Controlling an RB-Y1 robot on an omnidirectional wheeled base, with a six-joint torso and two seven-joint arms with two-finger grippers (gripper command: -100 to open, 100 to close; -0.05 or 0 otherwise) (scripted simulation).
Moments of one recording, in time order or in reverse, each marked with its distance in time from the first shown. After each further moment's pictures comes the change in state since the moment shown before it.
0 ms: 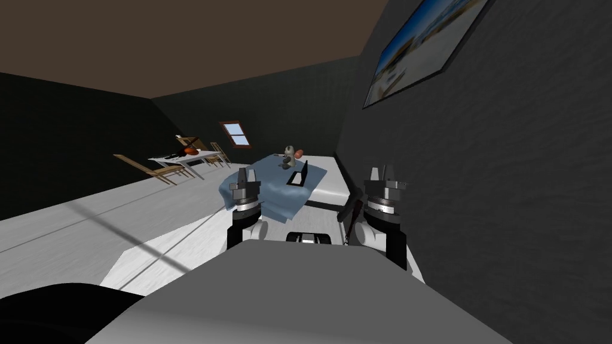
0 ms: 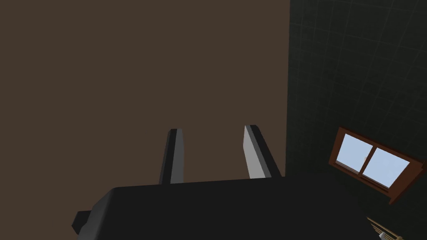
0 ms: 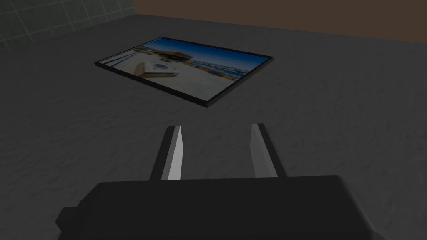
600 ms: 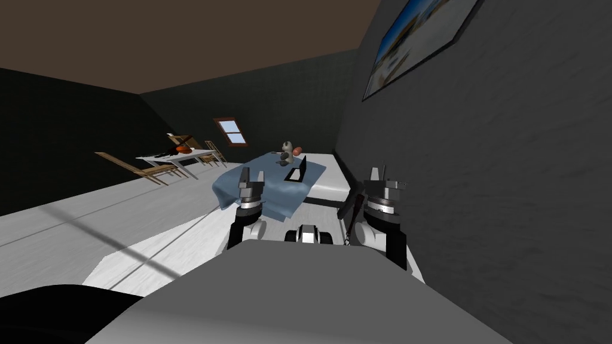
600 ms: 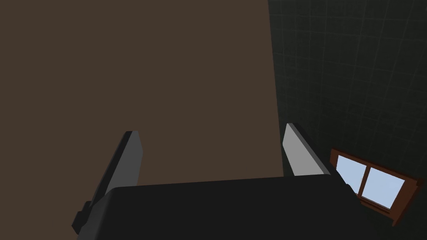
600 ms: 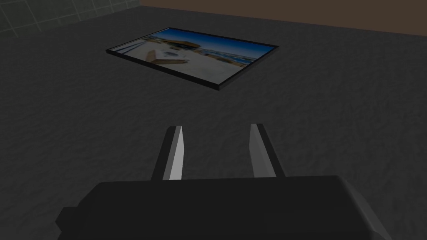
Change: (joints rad) left arm -0.041 0.120 0.004 0.058 -0.002 0.014 -0.022; right arm 0.000 0.000 0.000 0.001 0.000 0.000 0.000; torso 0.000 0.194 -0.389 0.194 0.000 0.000
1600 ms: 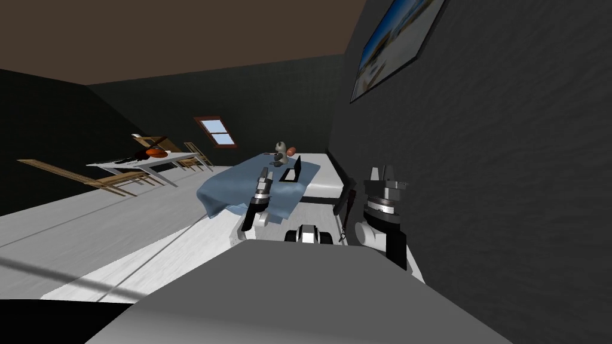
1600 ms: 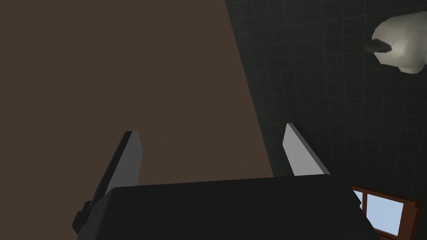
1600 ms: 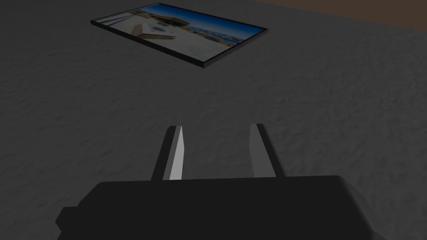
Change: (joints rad) left arm -0.209 0.094 0.019 0.257 -0.017 0.067 -0.099; right arm 0.000 0.000 0.000 0.000 0.000 0.000 0.000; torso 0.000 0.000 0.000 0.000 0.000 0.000
